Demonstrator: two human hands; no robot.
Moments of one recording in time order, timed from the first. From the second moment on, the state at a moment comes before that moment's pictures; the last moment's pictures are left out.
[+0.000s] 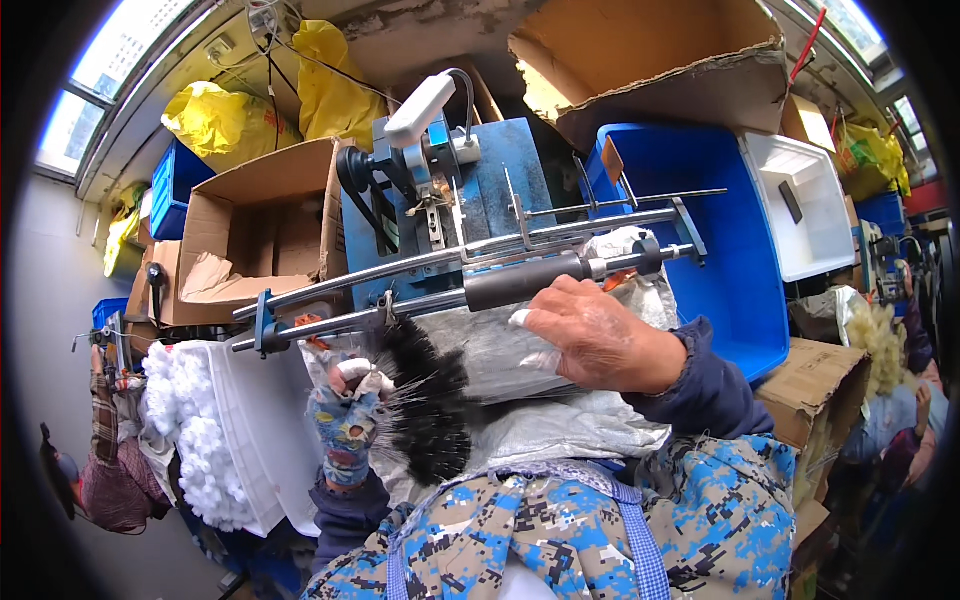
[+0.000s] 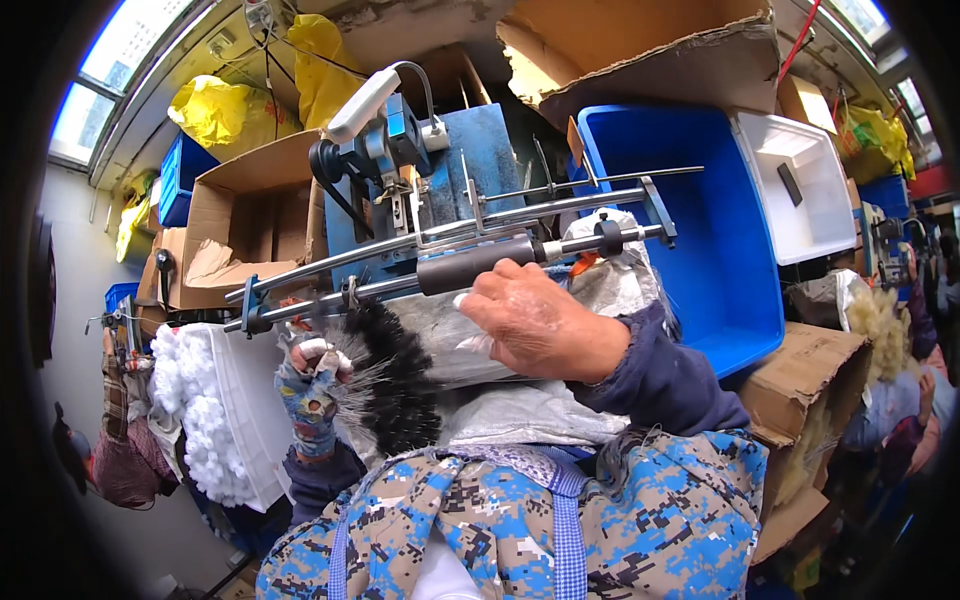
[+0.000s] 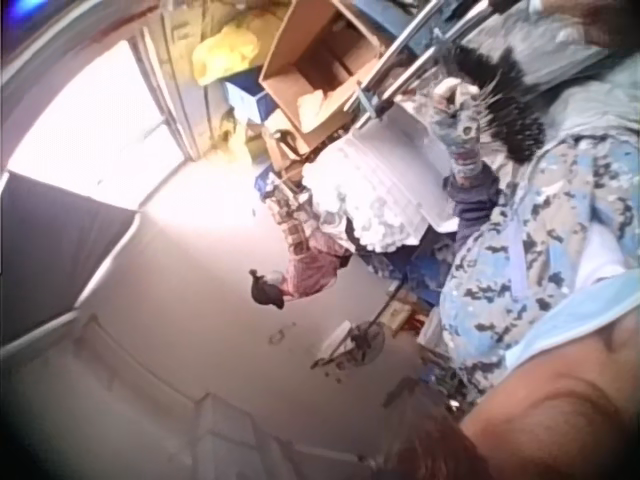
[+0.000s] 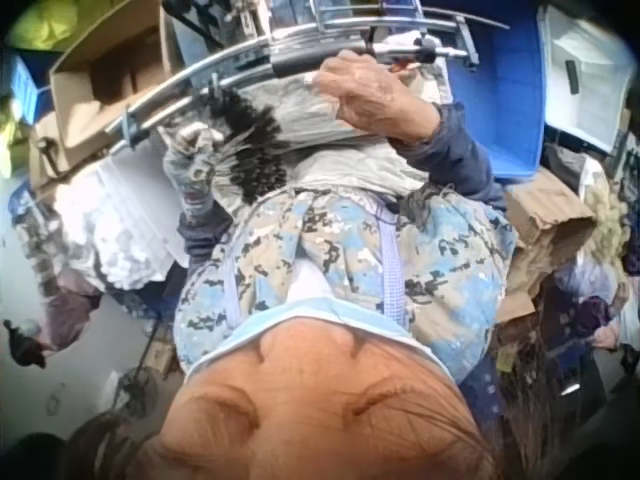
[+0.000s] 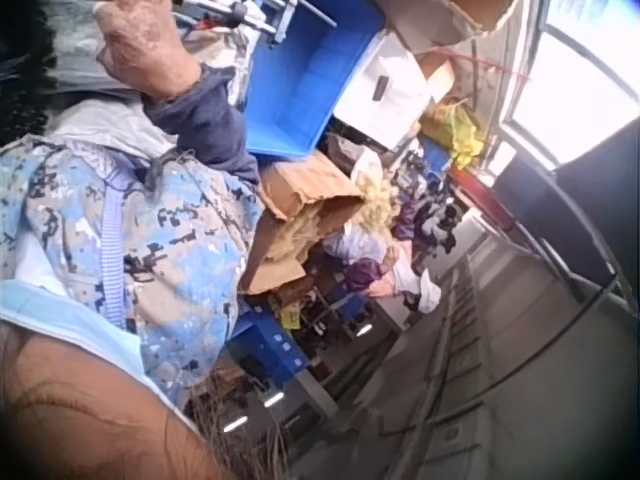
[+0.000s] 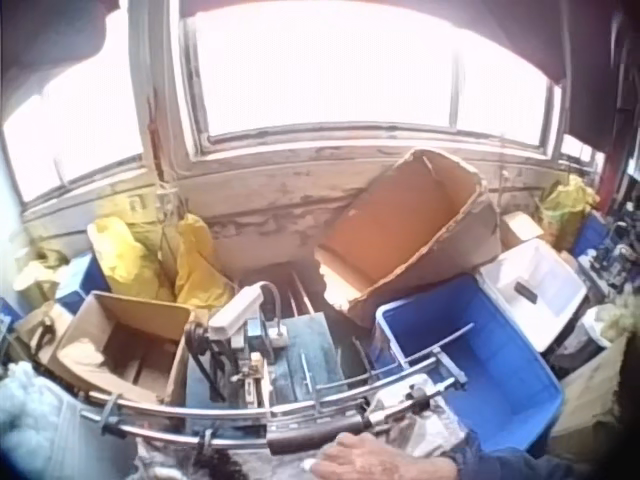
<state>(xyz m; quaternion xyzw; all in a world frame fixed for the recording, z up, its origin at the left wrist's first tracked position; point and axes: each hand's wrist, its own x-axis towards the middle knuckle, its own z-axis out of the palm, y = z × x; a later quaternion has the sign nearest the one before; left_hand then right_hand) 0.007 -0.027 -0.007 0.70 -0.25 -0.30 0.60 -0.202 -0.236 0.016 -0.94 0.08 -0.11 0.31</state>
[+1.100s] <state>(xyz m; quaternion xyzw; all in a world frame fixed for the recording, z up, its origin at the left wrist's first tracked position) 0.025 -0.019 -0.058 0.75 -0.56 -0.10 0.32 -0.072 -0.323 -0.053 -0.95 0.29 -0.12 0.02</state>
